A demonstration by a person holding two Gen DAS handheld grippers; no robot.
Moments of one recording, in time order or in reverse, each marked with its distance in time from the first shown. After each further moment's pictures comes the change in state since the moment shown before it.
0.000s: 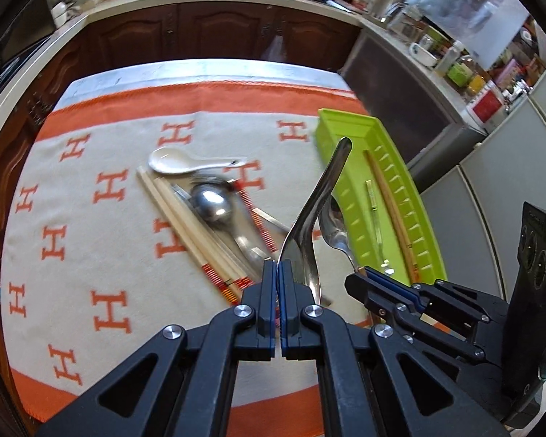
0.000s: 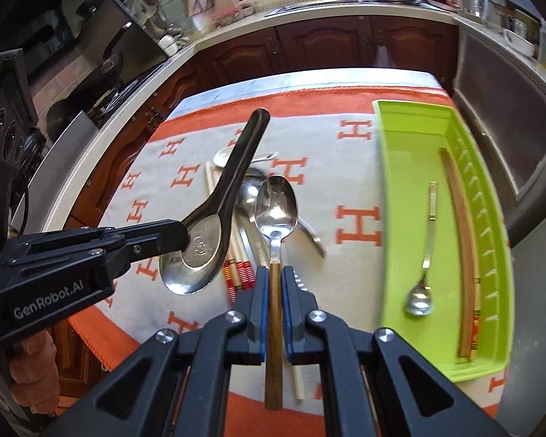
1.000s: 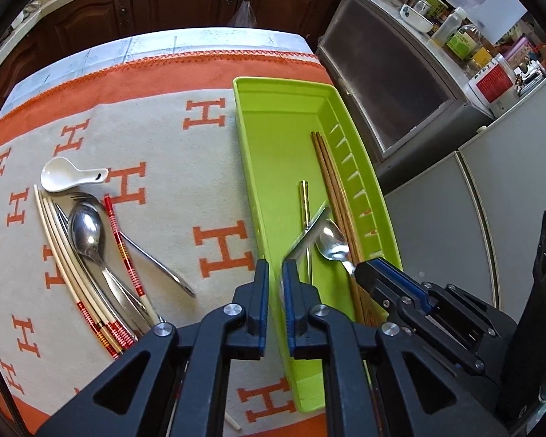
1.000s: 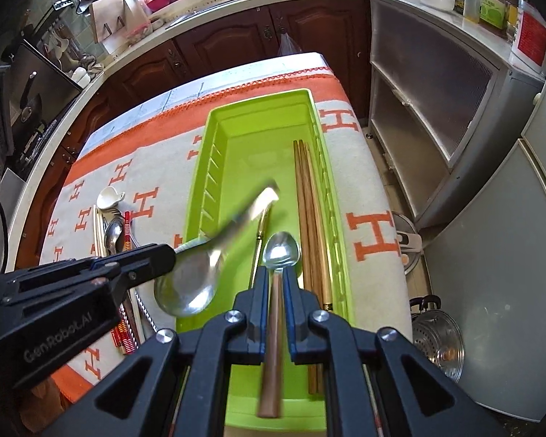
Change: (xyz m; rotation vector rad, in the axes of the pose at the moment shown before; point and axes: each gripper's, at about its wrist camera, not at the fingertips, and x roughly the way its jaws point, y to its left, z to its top) left arm 0.094 -0.099 0.041 -0.006 0.134 -0.013; right arm -0.005 -0.128 0.017 0.180 0.031 -0.177
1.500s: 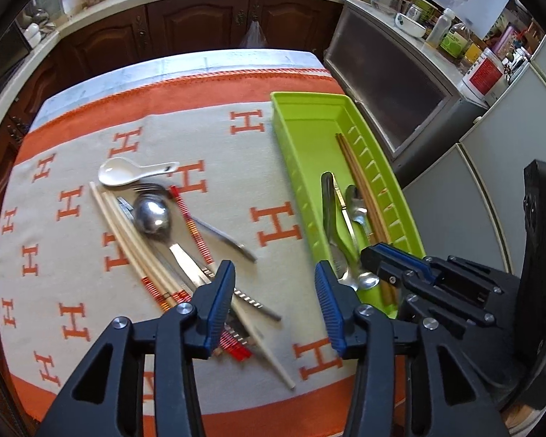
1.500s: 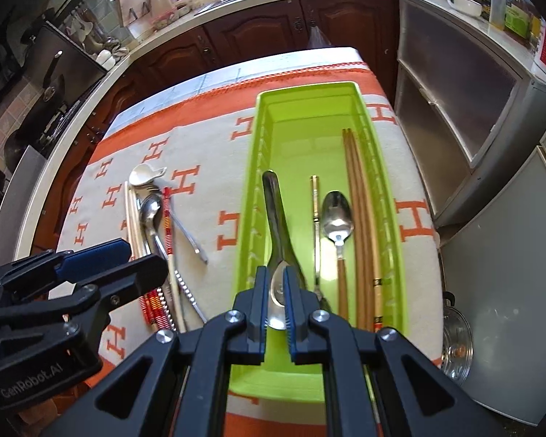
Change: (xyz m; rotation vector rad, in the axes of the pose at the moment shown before) left arm -0.059 0.033 -0.036 0.061 -0.073 0.078; right arm -0.012 0.037 -0.011 -0.069 0.037 0.066
